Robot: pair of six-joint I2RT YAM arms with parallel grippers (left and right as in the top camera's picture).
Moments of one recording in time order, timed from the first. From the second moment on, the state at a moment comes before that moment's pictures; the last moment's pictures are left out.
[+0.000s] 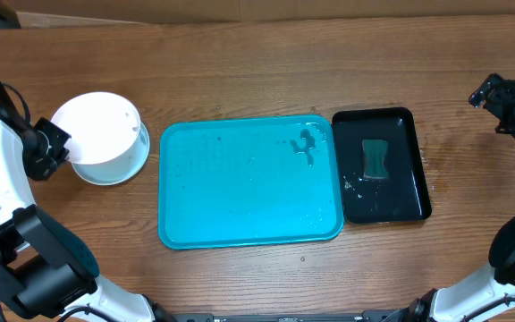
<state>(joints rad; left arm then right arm) 0.56 1.84 1.55 -1.07 0.08 -0.45 -0.46 1.85 1.58 -0.88 -0.20 0.23</state>
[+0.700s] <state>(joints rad) 0.56 1.84 1.33 -0.80 0.03 -0.45 -0.46 1.85 1.58 -0.88 -0.20 0.23</state>
